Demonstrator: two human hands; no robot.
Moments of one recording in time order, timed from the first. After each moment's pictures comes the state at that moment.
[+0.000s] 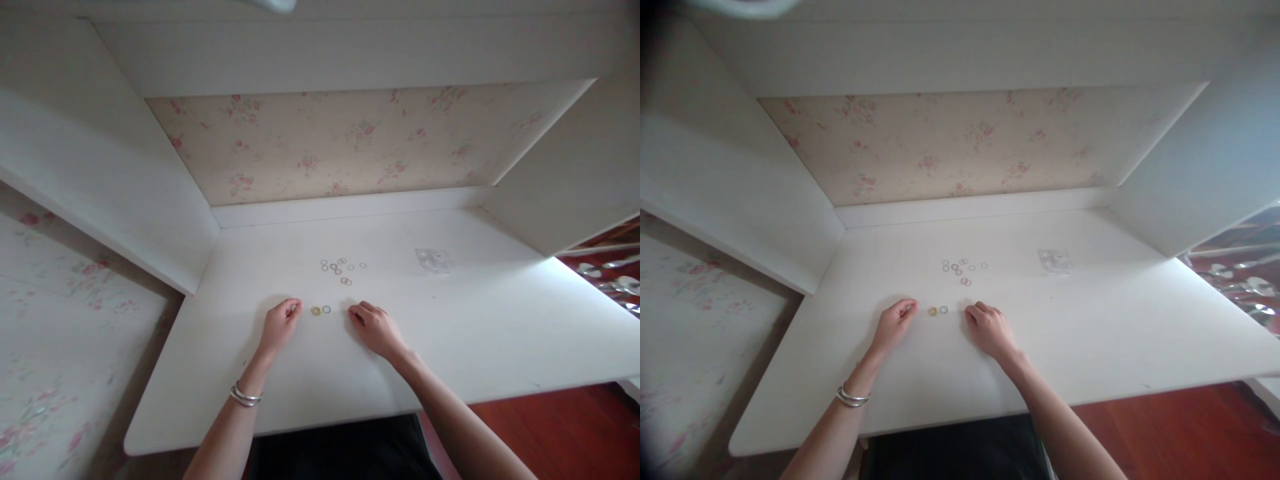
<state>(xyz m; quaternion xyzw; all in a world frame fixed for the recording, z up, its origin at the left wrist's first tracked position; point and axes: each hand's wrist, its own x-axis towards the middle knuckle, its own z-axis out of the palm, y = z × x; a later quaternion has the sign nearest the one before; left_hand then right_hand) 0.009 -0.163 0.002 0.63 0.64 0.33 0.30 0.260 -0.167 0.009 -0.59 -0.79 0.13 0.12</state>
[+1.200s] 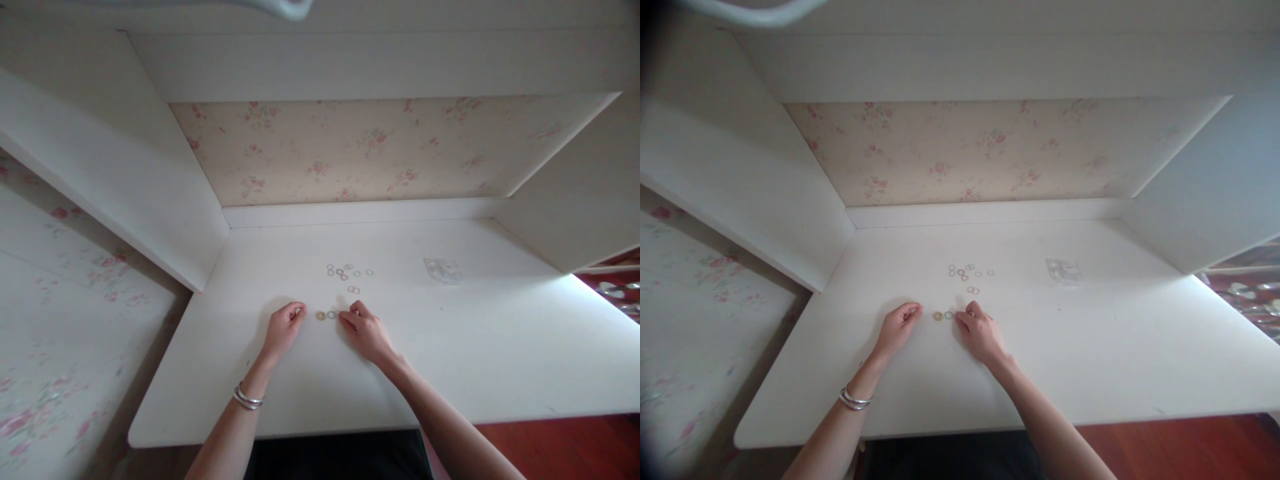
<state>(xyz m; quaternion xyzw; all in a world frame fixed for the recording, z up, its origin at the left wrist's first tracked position) 0.008 -0.165 0.003 0.61 0.63 0.36 0.32 0.233 -0.162 0.006 -0.55 -0.80 0.15 0.19</state>
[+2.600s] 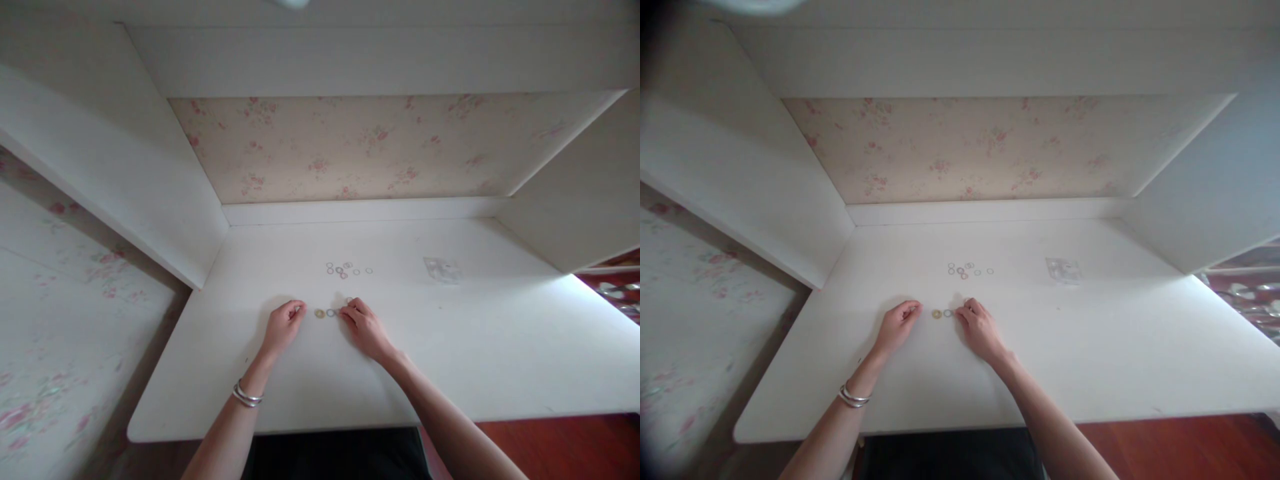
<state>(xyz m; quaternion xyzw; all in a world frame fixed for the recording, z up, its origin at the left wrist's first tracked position) 0.009 -0.165 -0.001 0.62 0.63 0.36 0.31 0.236 -0.154 0.000 -0.50 -0.80 0.19 0.26</state>
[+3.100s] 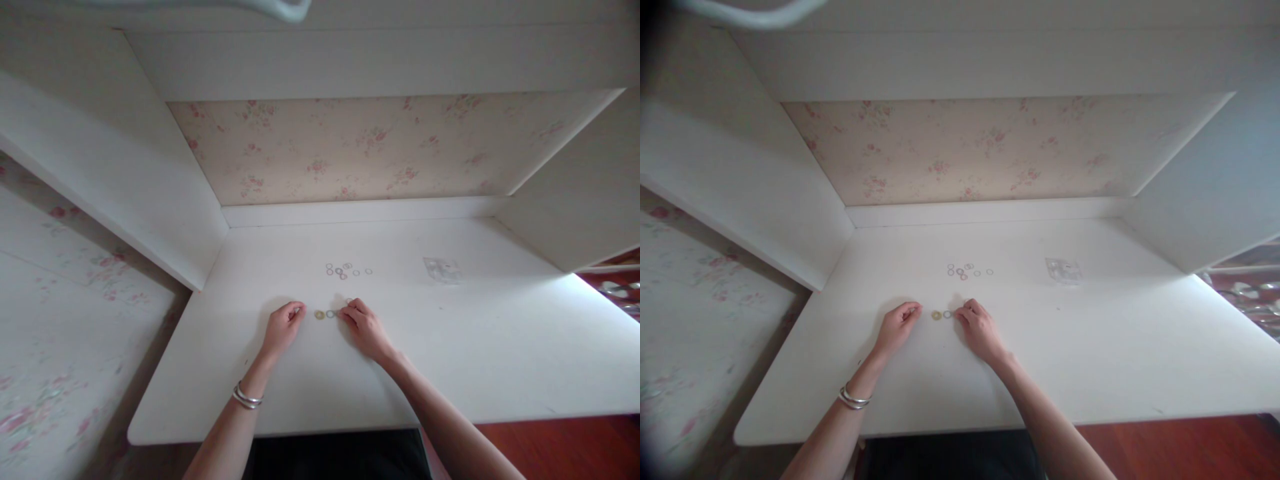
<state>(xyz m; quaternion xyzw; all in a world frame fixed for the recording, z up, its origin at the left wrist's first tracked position) 0.010 -0.165 0.000 0.62 0.63 0.35 0.31 0.238 -0.152 -0.004 -0.48 -0.79 0.23 0.31</state>
